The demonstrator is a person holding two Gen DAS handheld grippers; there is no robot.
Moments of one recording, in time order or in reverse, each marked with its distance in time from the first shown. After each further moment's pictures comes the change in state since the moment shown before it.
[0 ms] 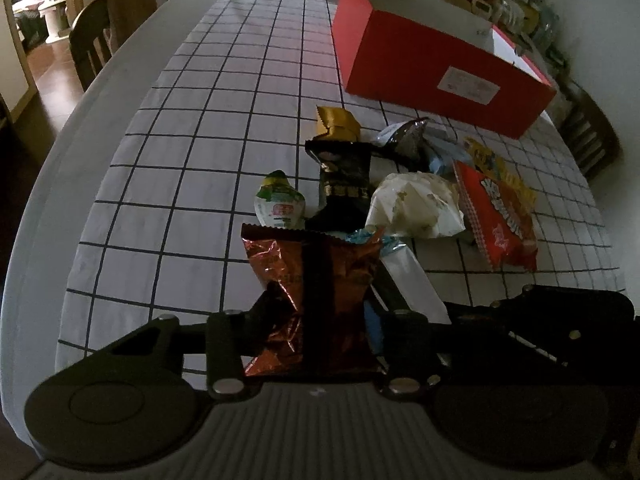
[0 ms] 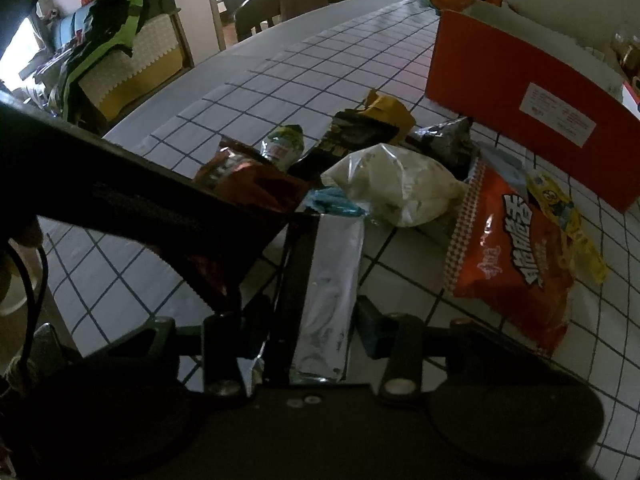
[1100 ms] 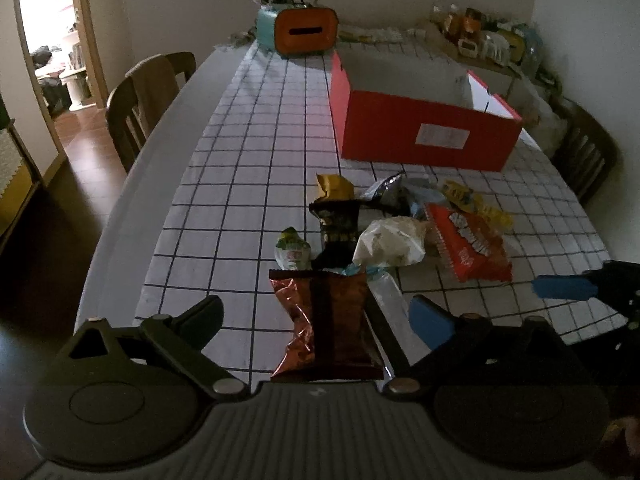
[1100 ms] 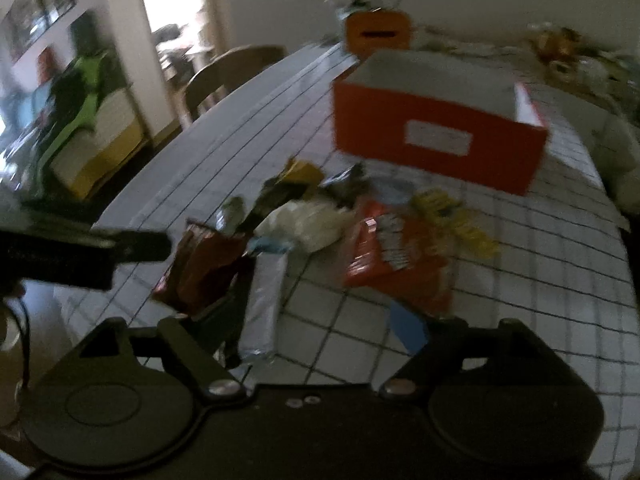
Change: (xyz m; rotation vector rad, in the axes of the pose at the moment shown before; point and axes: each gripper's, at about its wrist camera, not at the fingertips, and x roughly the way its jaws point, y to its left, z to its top) left arm -0.070 -0.029 -0.016 0.097 -0.174 0.107; right arm -0.086 -0.026 -0.014 0.138 -0.123 -0.044
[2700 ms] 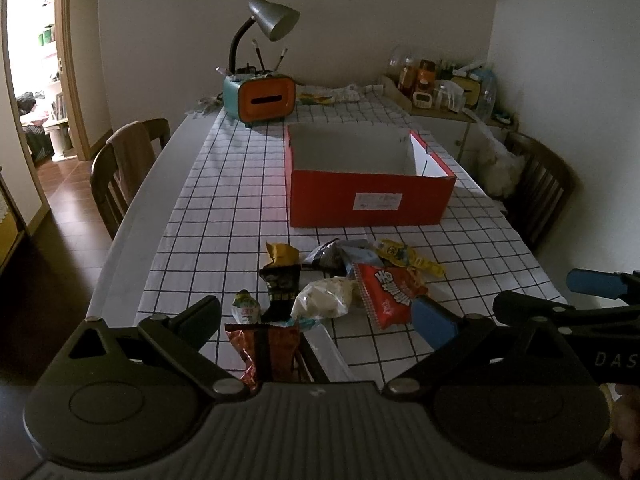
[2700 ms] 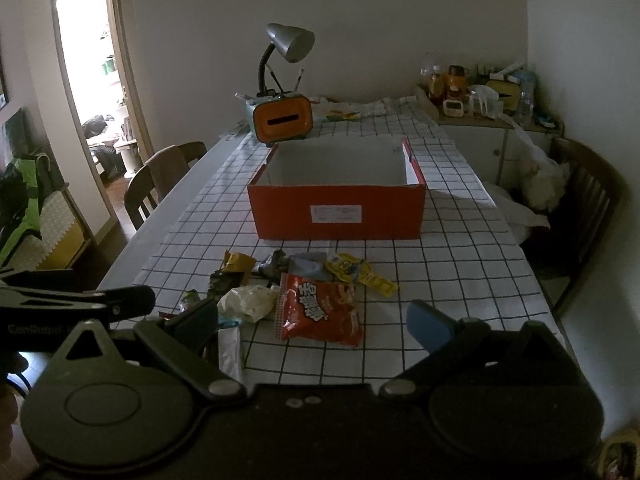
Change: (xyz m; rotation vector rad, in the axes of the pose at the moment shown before) left arm -0.077 -0.043 0.013 0.042 -0.173 -0.065; right arm -0.109 -0.015 -0.004 0.247 -0.259 -0.216
